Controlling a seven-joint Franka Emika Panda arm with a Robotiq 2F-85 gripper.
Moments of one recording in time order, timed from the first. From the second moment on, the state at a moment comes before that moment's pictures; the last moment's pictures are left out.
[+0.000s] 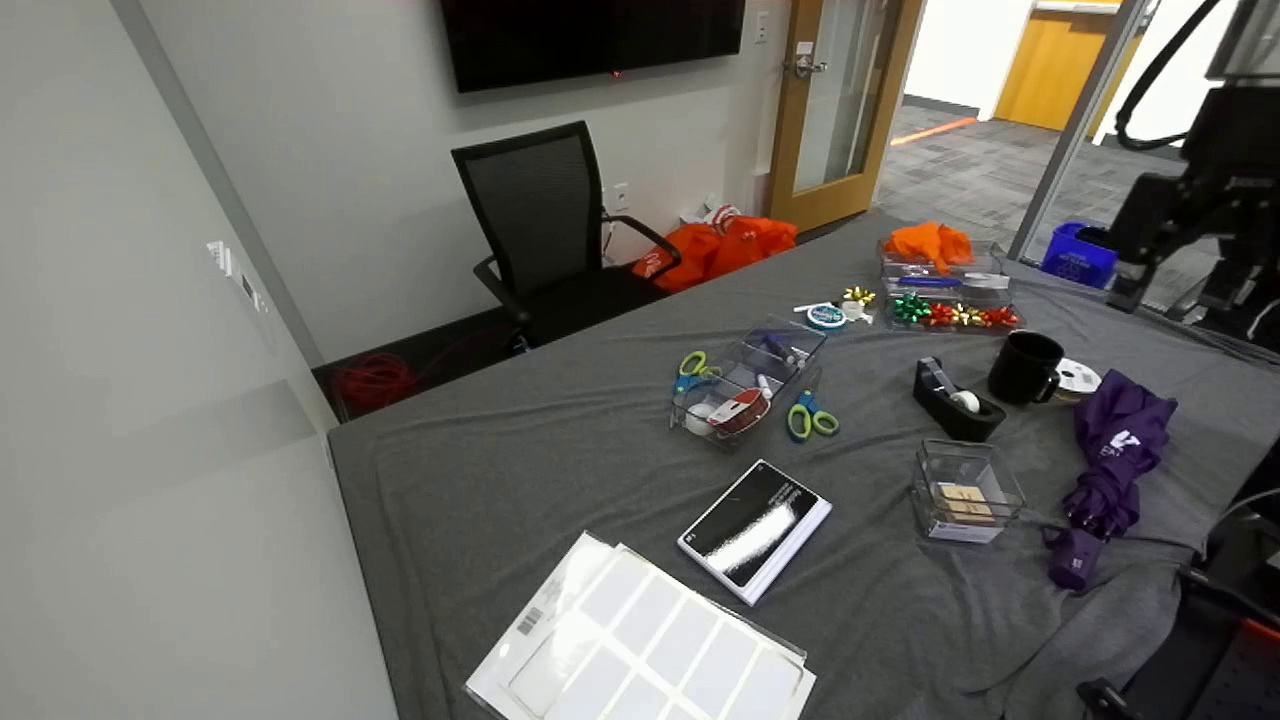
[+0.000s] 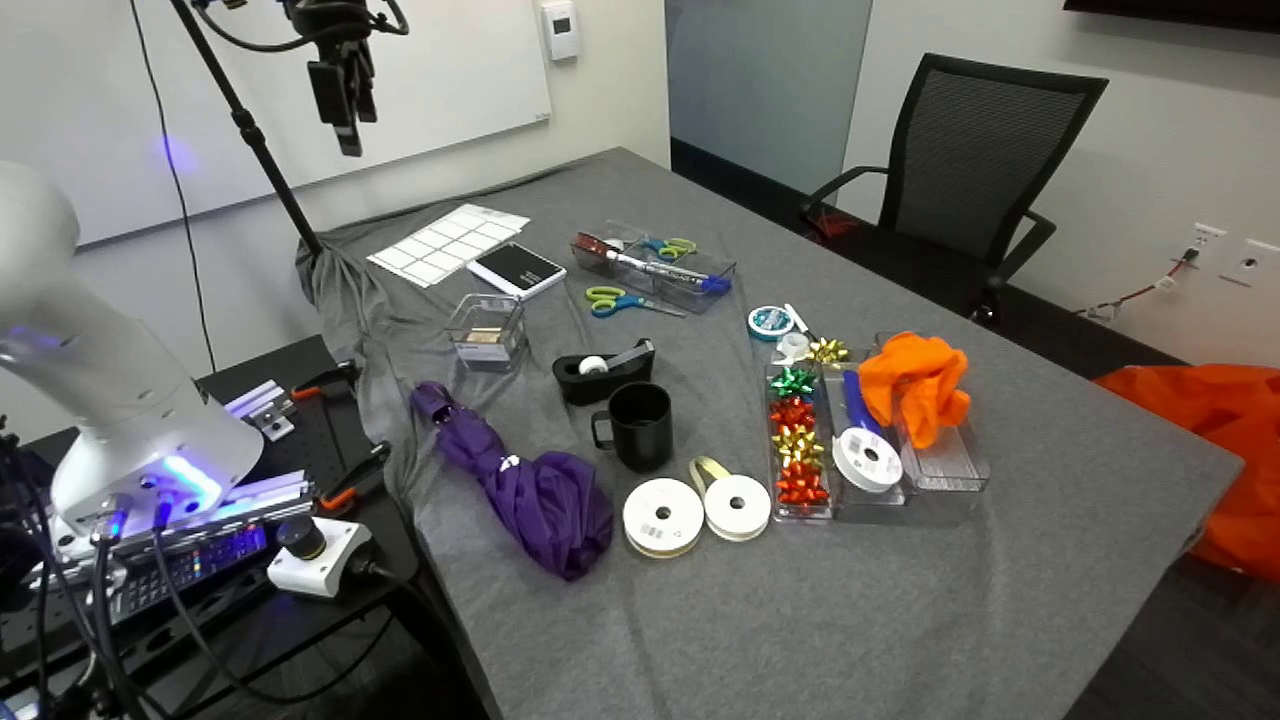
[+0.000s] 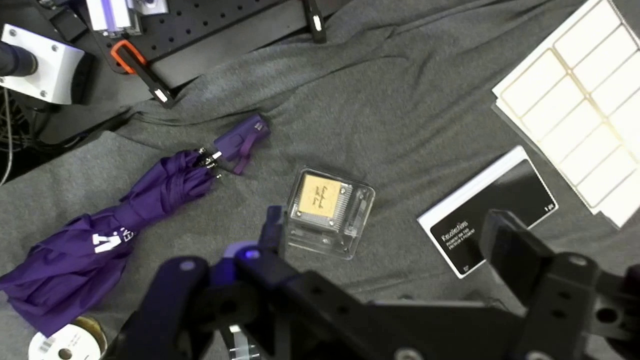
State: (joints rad) arm -0.06 -0.55 0.04 -2.42 0.18 1.76 0.37
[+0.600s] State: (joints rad) arm -0.05 -0.24 0.04 -2.21 0.31 1.96 0.41
